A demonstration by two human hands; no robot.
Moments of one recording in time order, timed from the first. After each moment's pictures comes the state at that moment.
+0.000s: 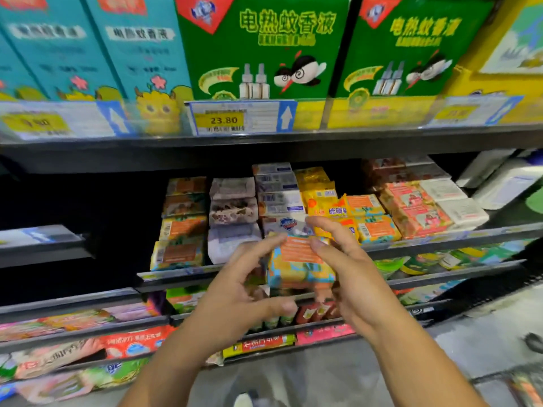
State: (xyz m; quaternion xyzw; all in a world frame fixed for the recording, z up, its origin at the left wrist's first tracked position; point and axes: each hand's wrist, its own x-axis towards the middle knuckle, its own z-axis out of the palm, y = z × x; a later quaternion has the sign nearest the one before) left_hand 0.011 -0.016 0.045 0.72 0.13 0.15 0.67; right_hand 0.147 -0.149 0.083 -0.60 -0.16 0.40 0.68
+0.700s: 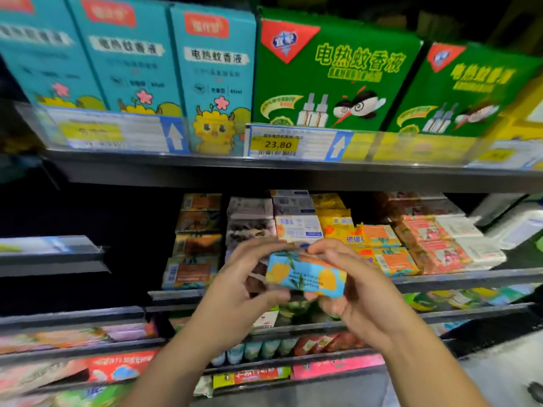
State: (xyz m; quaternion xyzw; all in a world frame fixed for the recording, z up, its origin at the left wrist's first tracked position) left_hand 0.017 0.032 0.035 0.79 0.11 0.28 0.53; right_hand 0.156 -0.114 0.086 -0.50 -0.19 0.49 0.69
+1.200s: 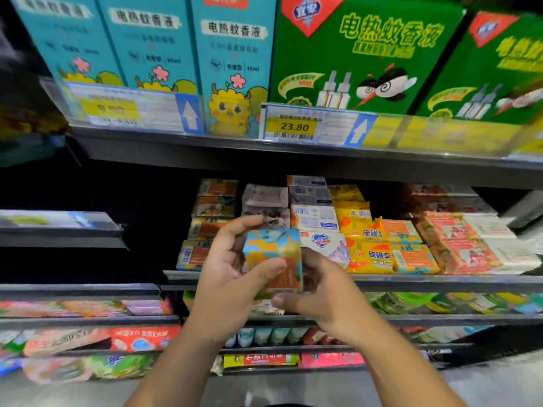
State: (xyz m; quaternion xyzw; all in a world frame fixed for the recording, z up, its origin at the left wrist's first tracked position) left_hand 0.007 0.014 0.049 0.56 0.18 0.39 0.71; right_hand 0.137 -0.090 0.054 -0.65 -0.38 0.41 0.51
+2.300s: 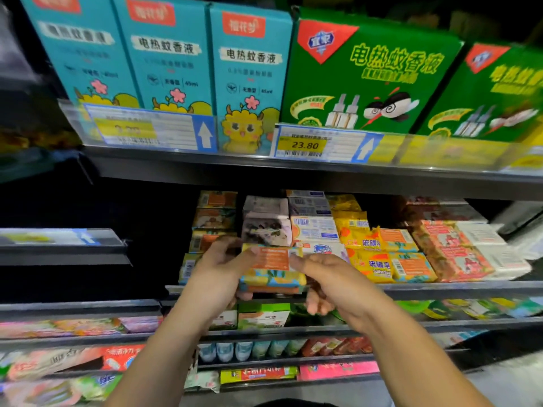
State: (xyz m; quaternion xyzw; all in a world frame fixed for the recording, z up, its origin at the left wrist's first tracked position) left_hand 0.012 0.056 0.041 0.62 0.41 0.25 0.62; right_hand 0.154 -0.068 0.068 -0.71 -0.23 0.48 0.46
